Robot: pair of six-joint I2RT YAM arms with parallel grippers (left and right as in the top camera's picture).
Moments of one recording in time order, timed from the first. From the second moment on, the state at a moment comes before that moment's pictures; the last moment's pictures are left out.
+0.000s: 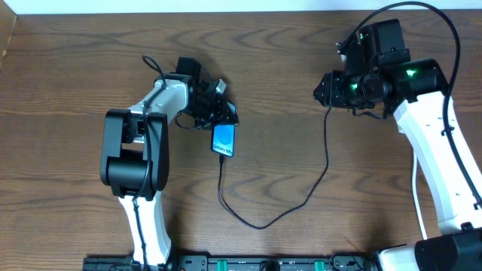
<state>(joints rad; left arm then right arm) -0.14 2.15 1.40 -0.74 0.68 -0.20 0.22 1.60 1.57 -1.07 -0.30 0.31</state>
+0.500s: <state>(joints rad) -0.15 2.12 1.41 -0.75 0.58 -0.20 0.22 1.60 1.57 -1.07 -0.30 0.30</state>
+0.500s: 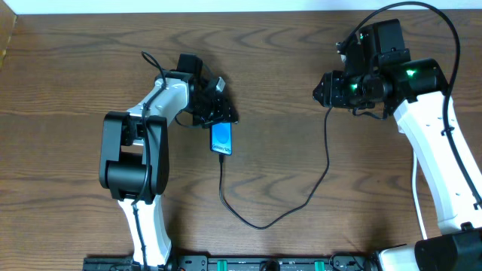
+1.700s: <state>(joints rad) -0.05 1.92 1.42 -0.83 0.17 -0.23 0.22 1.60 1.57 -1.05 -0.29 0.22</state>
